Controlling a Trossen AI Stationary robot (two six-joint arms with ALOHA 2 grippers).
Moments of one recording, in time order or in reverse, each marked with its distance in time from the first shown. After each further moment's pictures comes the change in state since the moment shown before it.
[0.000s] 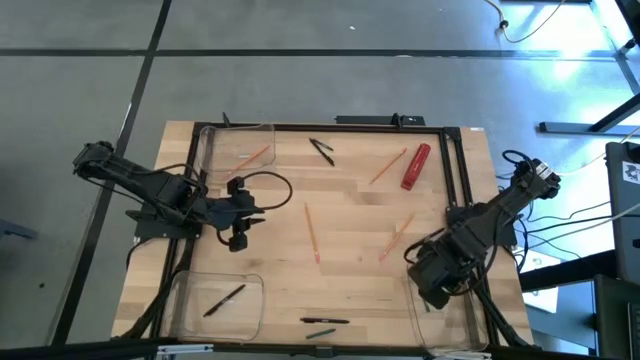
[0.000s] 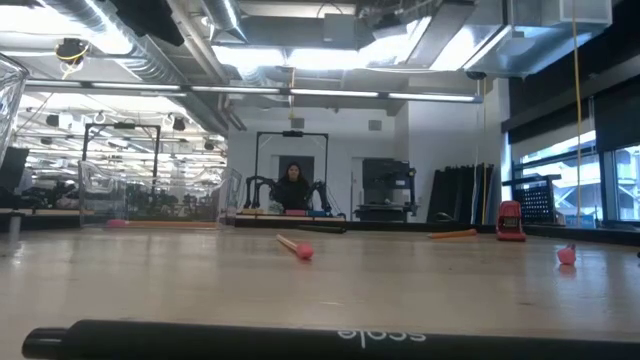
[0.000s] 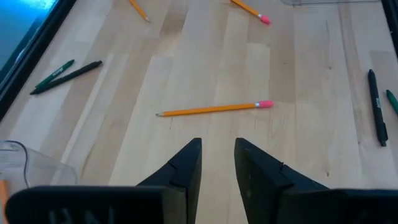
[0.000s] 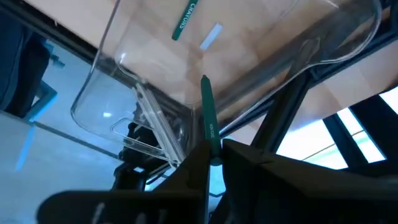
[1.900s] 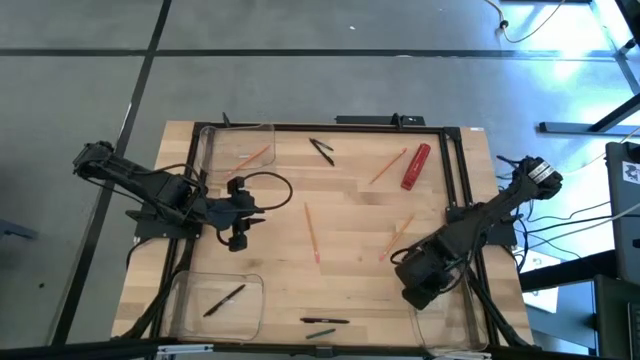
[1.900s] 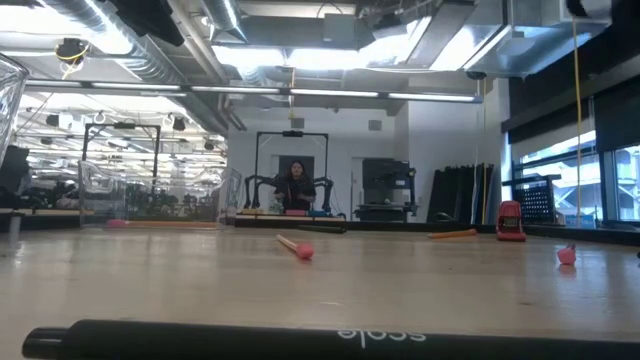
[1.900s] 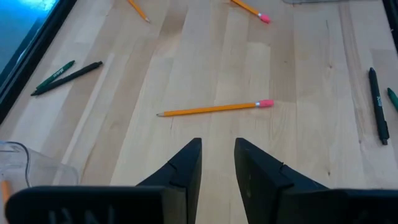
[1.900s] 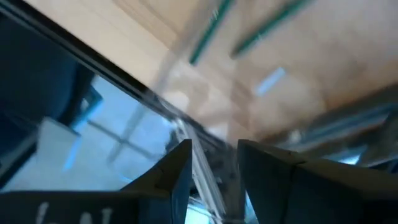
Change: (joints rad) left arm 0.000 0.000 0.000 -0.001 -0.001 0.007; right arm -0.051 -0.031 -0.276 0.443 0.007 0.020
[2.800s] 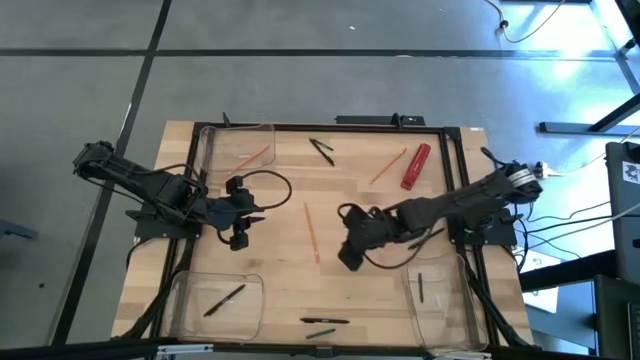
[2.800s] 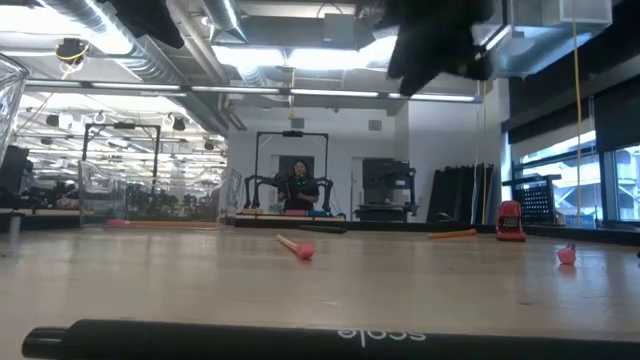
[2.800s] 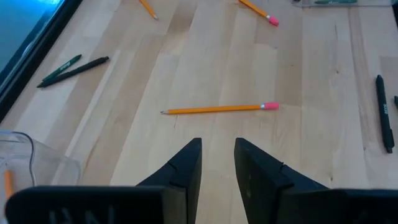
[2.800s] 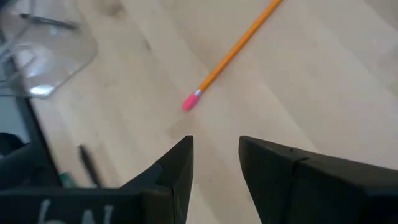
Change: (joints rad) left arm 0.000 0.000 -0.001 -0.009 -0.023 -0.047; right arm -0.312 0.204 0.223 0.329 0.682 -0.599
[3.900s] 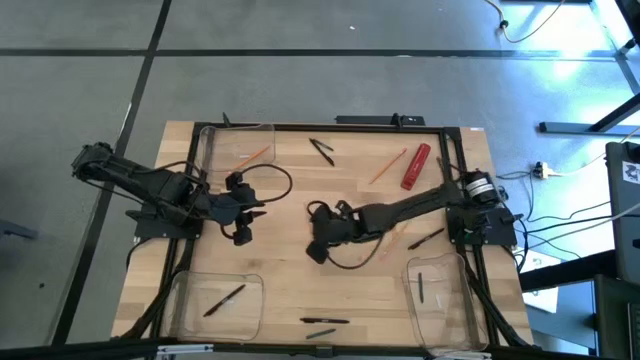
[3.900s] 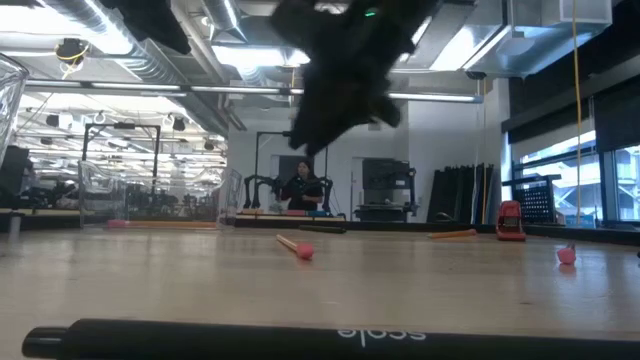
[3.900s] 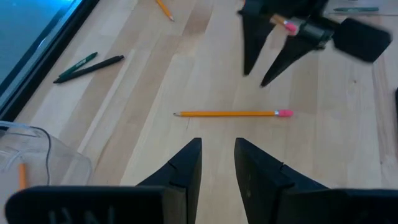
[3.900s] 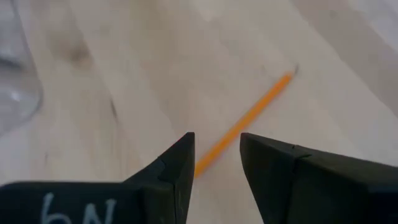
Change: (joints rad) left arm 0.046 0.000 0.000 0.002 -0.012 -0.005; right arm -0.095 0.317 0.164 0.196 0.143 -0.216
